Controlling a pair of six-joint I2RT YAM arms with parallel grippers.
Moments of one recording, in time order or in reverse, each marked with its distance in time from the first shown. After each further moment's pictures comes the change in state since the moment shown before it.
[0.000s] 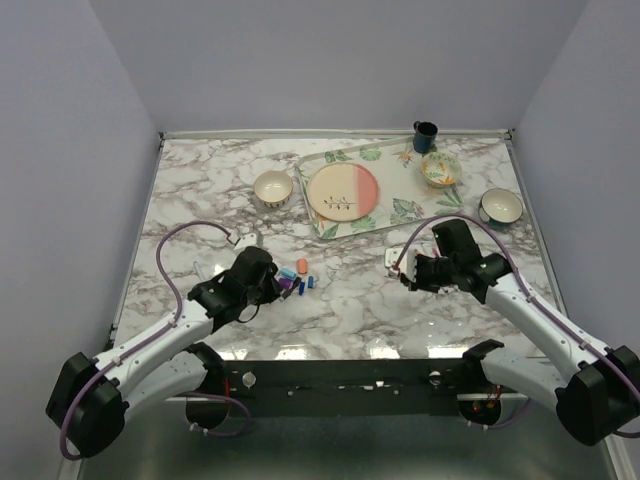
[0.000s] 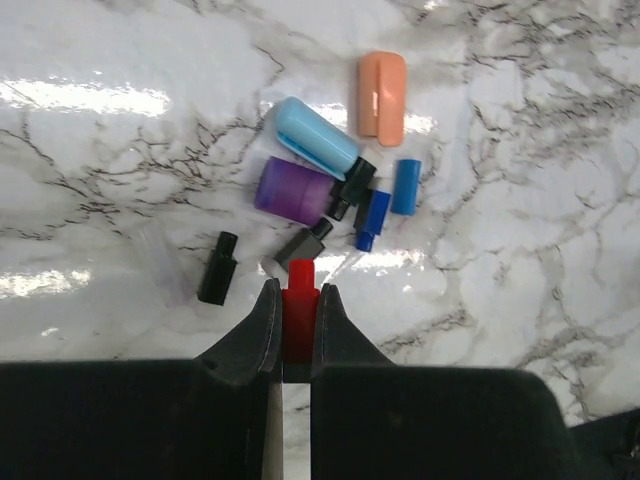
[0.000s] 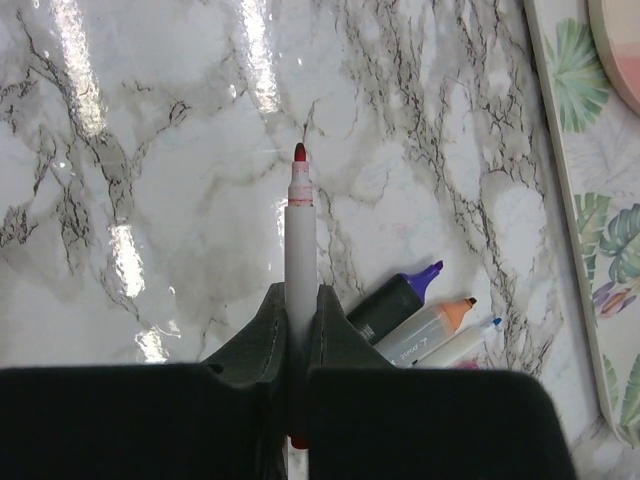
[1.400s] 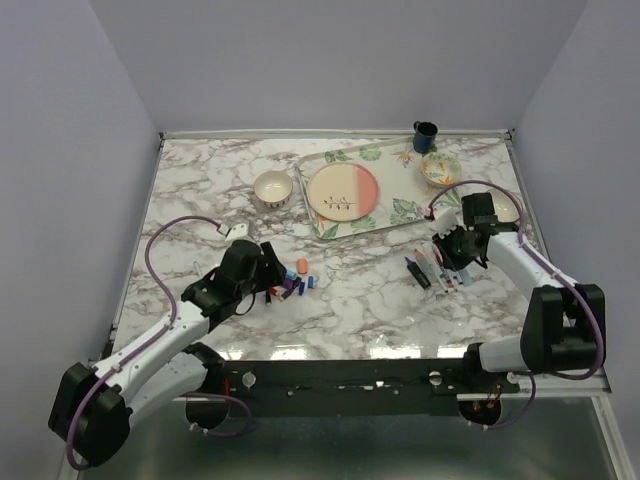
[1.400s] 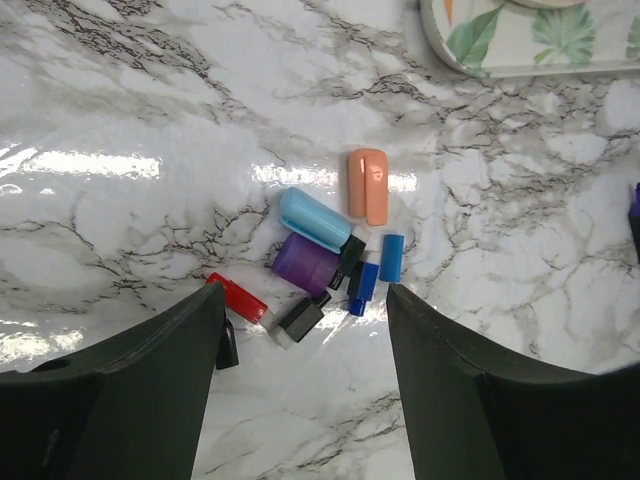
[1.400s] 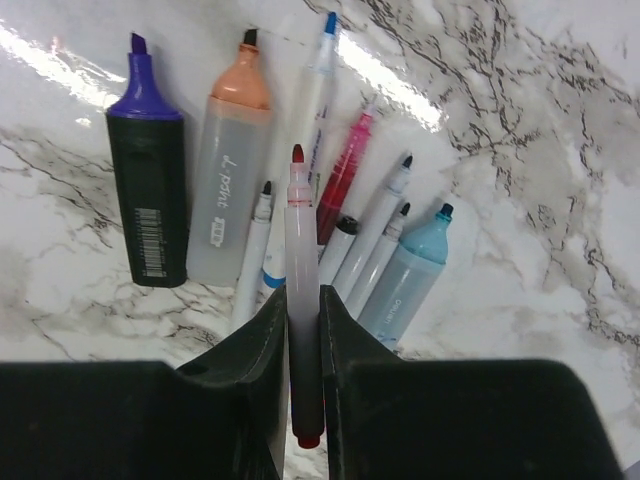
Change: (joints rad) left arm 0.108 0.043 -0.003 0.129 -0.023 0.089; right arm -0.359 0.361 0.128 0.042 0.268 0.418
